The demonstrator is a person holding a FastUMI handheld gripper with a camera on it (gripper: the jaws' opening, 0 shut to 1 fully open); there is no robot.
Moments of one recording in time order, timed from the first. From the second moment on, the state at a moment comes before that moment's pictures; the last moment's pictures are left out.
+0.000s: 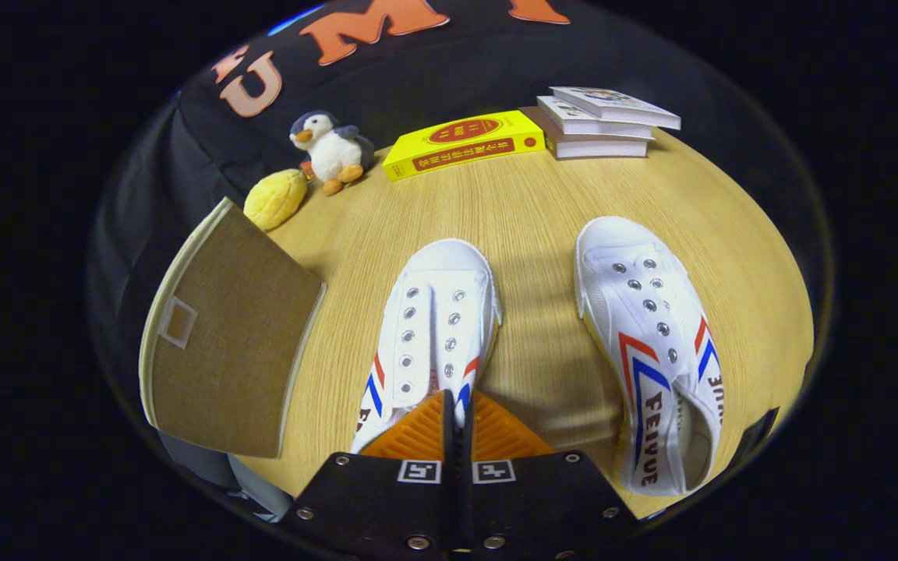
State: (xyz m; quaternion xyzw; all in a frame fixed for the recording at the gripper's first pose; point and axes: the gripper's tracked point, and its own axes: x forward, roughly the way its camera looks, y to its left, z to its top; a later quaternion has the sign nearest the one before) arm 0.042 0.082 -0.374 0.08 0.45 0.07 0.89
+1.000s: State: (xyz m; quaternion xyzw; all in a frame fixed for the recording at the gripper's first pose) arm 0.029 0.238 -0.184 0.23 0.28 0.10 0.93
